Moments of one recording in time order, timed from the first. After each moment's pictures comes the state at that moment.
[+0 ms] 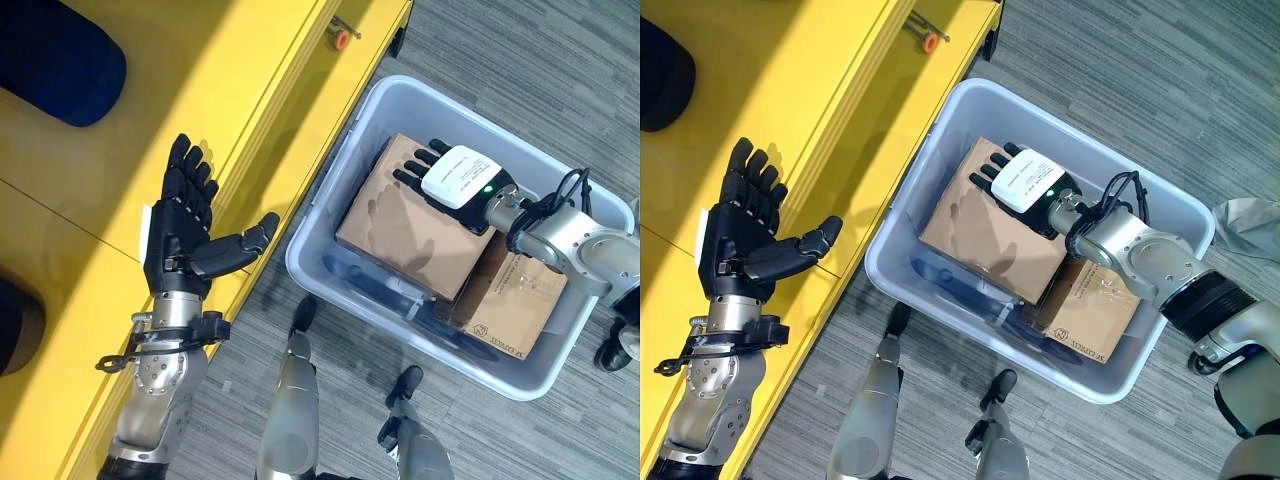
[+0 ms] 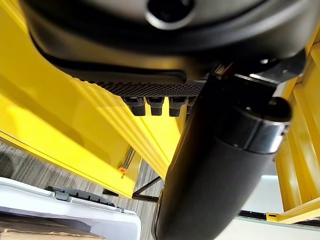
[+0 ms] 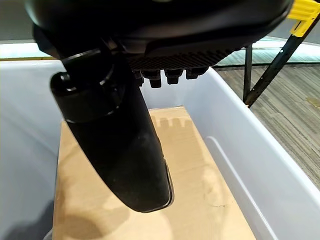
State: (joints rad) left arm 0.02 0.53 -0.01 -0.32 -0.51 -0.20 0.26; right arm -0.99 -1.11 0.87 0.19 -0.78 -0.10 0.02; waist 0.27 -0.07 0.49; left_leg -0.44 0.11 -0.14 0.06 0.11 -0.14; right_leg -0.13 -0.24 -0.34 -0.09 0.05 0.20
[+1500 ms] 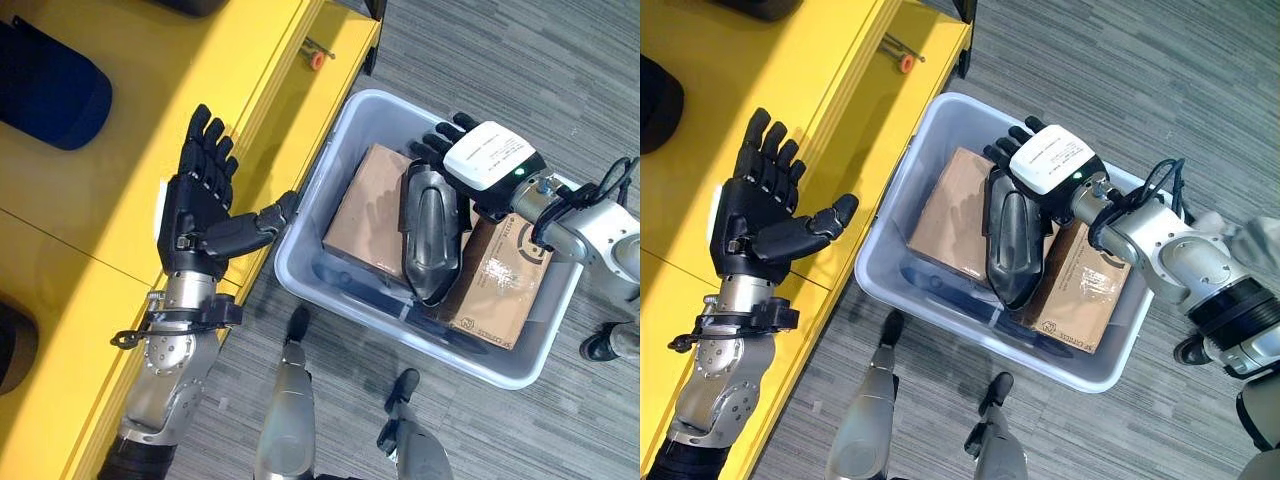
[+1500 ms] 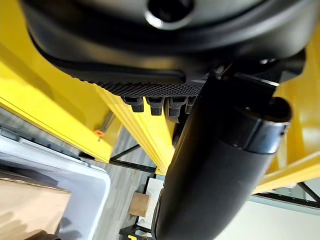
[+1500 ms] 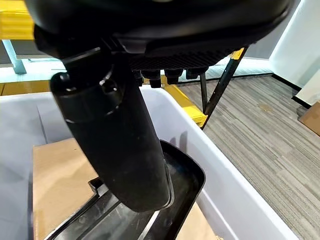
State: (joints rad) left arm -0.11 0.53 -0.05 -0.37 -0.59 -0.15 0.25; right arm -0.94 -1.15 0.76 0.15 -0.72 -0.08 0.02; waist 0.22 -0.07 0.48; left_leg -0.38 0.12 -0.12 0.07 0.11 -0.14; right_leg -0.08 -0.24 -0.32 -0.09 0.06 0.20
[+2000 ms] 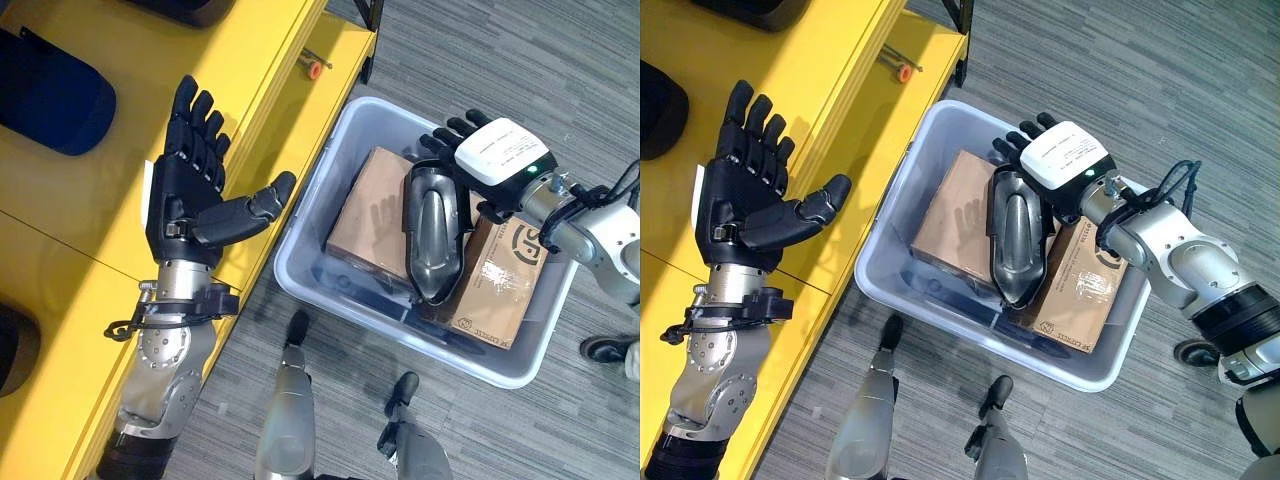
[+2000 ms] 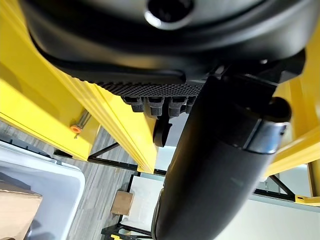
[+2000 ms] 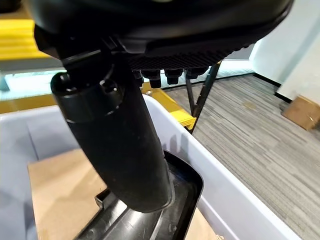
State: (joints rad) left arm -0.14 0.53 -0.03 -0.39 -0.58 -0.15 0.26; right arm -0.86 -1.15 0.65 0.15 -0.65 -0.07 0.01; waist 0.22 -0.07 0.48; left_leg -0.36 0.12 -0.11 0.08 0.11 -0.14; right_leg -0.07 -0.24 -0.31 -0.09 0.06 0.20
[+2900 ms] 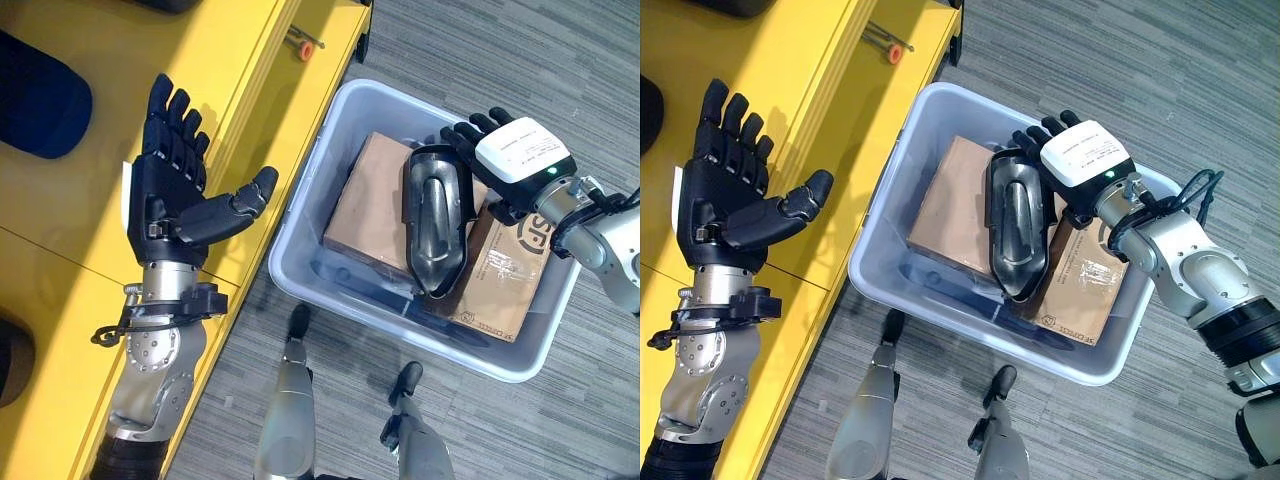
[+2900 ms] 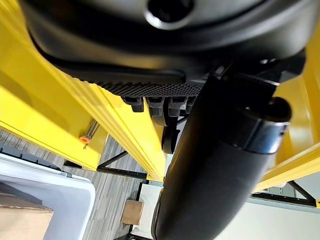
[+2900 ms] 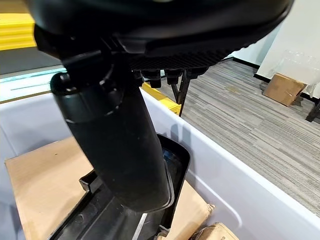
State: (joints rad) left arm -0.12 0.53 0.02 -0.39 -0.58 -0.15 0.28; right arm -0.78 -1.14 0.57 0.16 -0.65 -0.04 0.00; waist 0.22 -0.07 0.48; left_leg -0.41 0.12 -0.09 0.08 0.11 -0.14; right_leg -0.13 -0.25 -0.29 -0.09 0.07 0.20
